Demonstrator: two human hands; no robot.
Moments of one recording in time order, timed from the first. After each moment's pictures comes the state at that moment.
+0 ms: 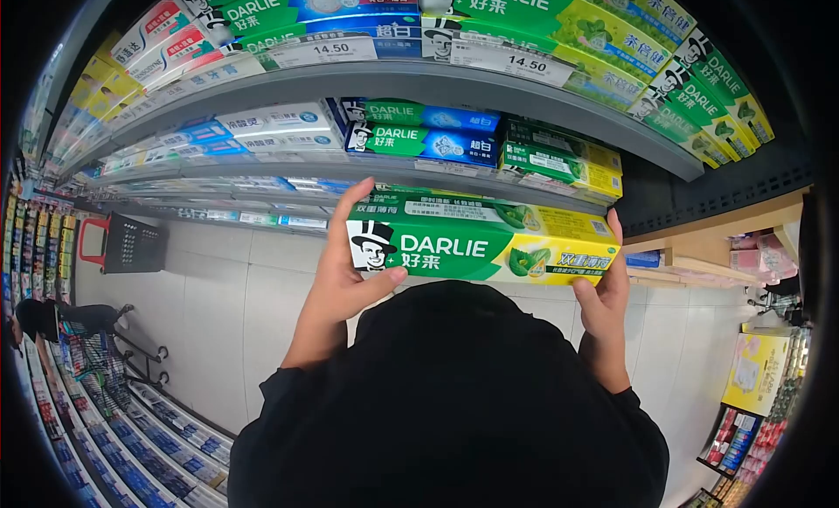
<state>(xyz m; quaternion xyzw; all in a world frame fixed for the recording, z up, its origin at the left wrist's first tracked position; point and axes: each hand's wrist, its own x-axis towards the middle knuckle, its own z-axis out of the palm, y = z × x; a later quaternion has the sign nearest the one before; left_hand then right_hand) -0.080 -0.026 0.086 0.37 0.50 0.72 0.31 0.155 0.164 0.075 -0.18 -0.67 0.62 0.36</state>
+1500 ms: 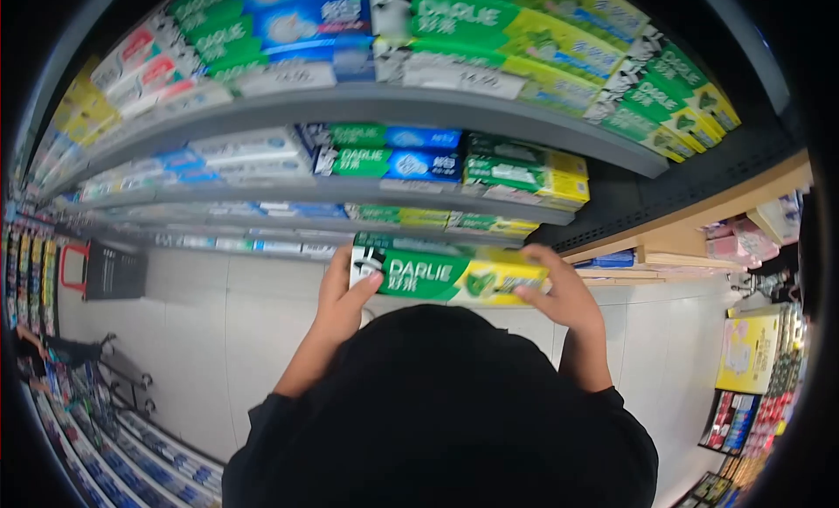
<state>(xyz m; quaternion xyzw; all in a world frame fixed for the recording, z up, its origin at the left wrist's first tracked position) -0.067 -0.023 0.026 0.31 0.57 0.69 0.32 0.169 0.193 0.059 -0.24 -0.88 0.40 0.09</state>
